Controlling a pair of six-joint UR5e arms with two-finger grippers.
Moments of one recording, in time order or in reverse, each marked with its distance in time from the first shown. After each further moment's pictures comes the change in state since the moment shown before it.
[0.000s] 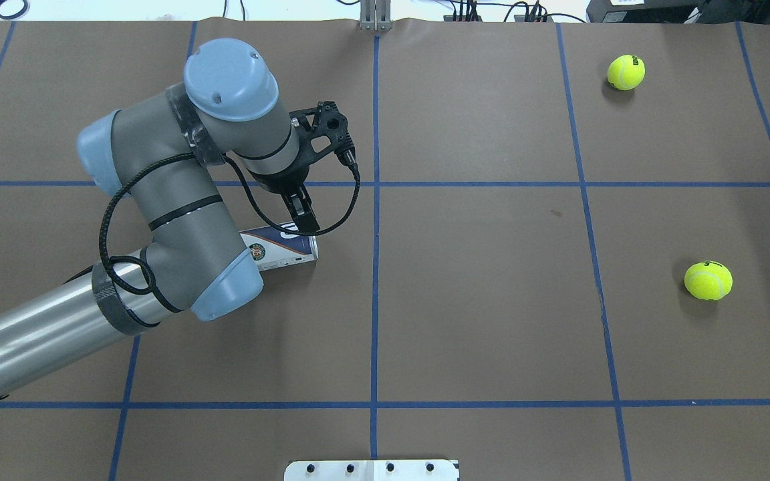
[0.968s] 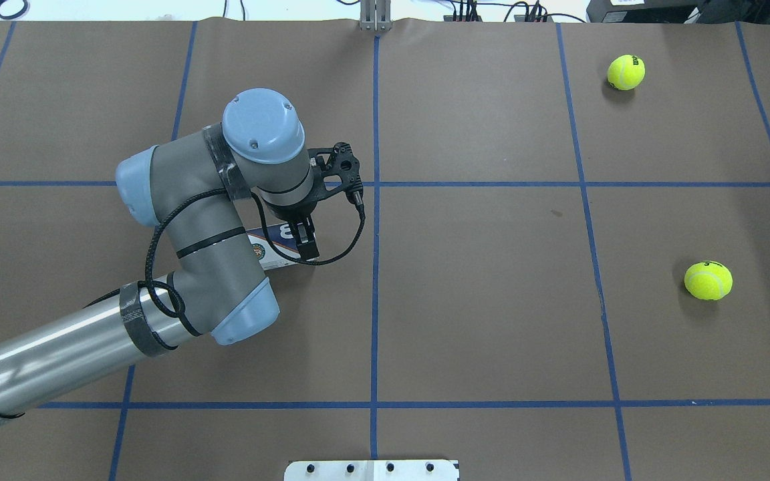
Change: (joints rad) left arm 0.056 -0.002 0.066 -0.003 0.059 0.084; right arm 0.000 -0.002 -0.001 0.000 0.000 -0.001
